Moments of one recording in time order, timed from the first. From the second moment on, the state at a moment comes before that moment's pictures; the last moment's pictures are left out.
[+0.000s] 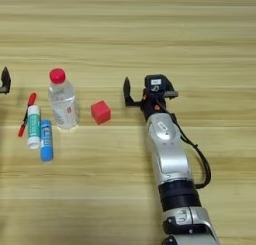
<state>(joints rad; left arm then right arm) -0.39 0.25 0.23 0.65 -0.13 -0.37 -0.06 -0.31 -0.02 -0.03 0.23 0.01 0.03 0.01</state>
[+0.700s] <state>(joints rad) -0.39 0.25 0.23 0.65 -0.12 -0.37 -0.06 -0.30 0.01 0.05 0.03 0.06 -0.08 0.14</state>
